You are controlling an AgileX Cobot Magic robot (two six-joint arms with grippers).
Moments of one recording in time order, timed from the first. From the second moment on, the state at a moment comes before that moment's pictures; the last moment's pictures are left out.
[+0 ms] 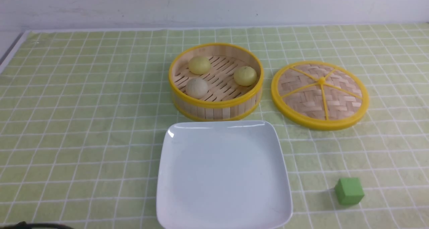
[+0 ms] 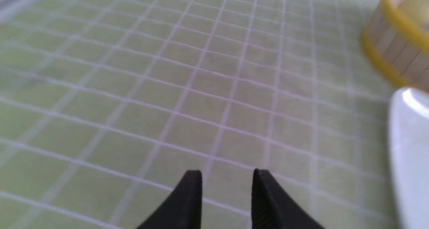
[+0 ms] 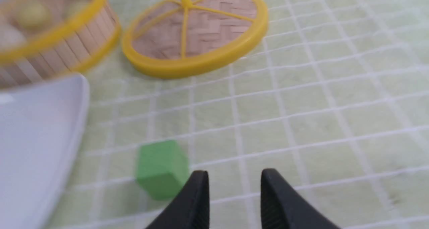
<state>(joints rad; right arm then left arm) 0.06 -0.01 0.02 0.25 0.36 0.22 0.03 -0.01 0.02 -0.08 0.38 -0.44</state>
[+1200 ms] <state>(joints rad) 0.28 1.22 -0.88 0.54 0.78 -0.24 0.03 0.98 -0.66 -0.37 0.96 0.02</state>
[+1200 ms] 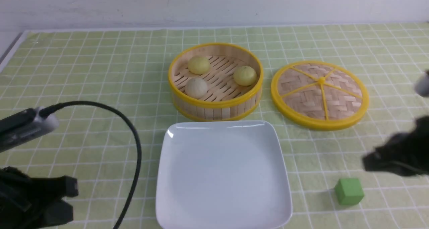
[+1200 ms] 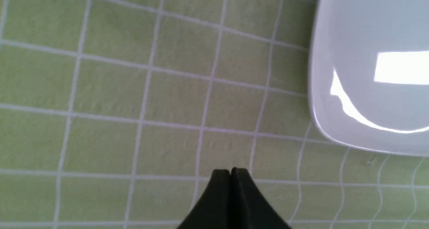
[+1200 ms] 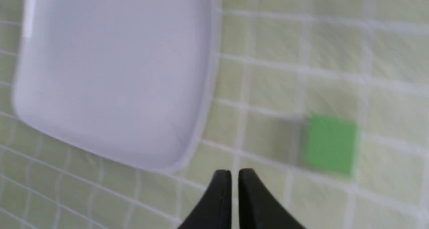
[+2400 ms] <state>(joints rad) 0.48 2.63 -2.76 -0.06 1.24 0.05 0.03 1.03 -0.66 -0.43 0.92 0.07</state>
